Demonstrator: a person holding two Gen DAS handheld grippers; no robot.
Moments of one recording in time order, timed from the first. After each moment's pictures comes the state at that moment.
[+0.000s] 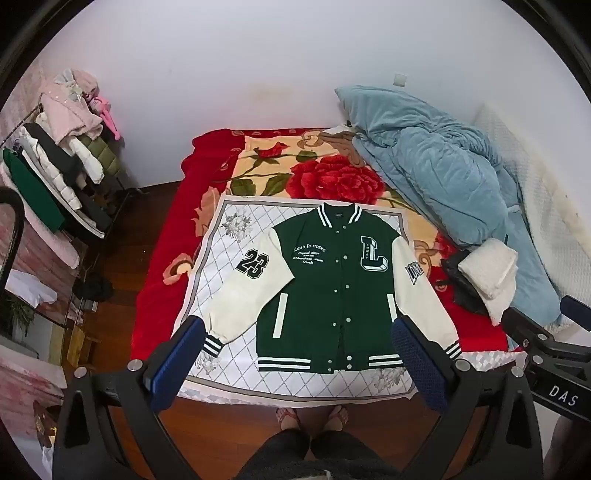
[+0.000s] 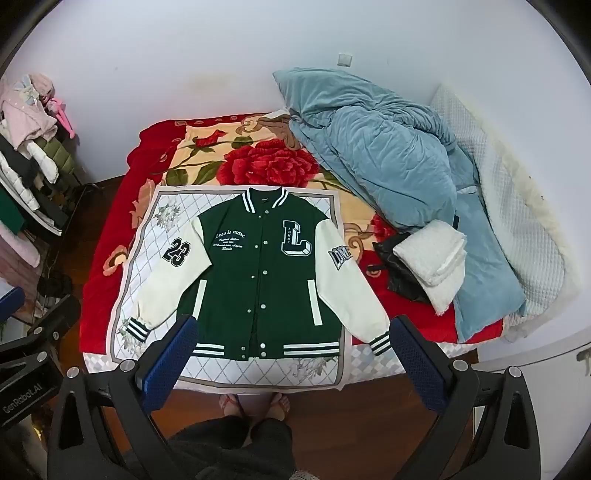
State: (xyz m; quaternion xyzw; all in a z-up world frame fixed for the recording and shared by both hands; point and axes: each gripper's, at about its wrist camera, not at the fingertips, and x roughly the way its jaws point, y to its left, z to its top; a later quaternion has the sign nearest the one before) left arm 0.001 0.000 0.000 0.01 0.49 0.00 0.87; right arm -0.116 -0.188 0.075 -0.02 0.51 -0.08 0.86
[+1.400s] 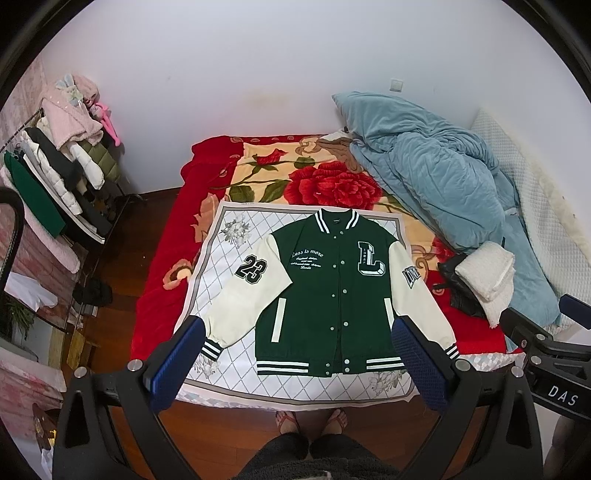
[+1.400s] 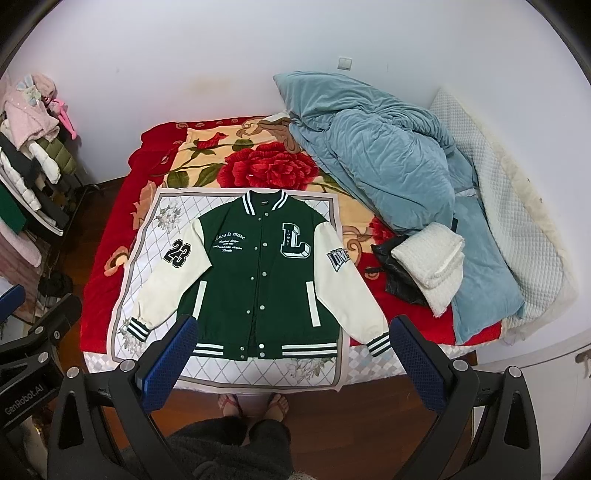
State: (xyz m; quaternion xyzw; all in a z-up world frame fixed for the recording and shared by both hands) left arm 0.008 -0.013 0.018 0.01 0.48 -0.01 0.88; right arm -0.117 -0.191 0.084 -0.02 0.50 -0.08 0.86
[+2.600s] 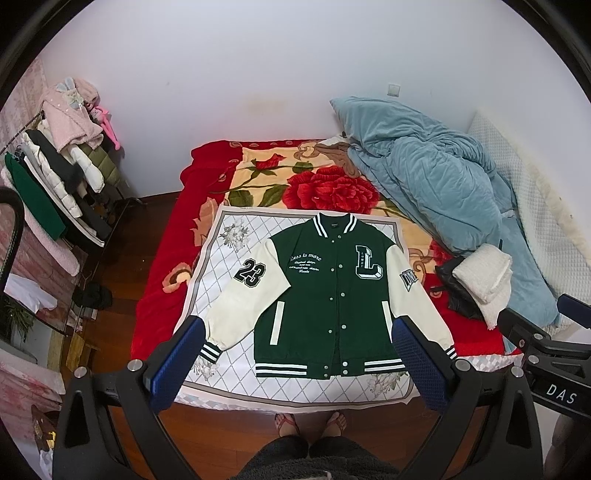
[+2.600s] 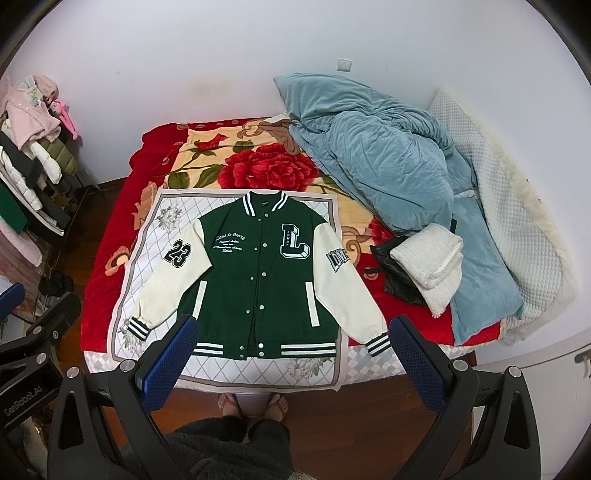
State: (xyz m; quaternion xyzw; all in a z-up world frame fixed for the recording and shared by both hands) left arm 0.009 -0.021 0.030 0.01 0.48 -0.01 0.88; right arm -0.109 -0.201 0.094 -0.02 0.50 -0.08 0.86
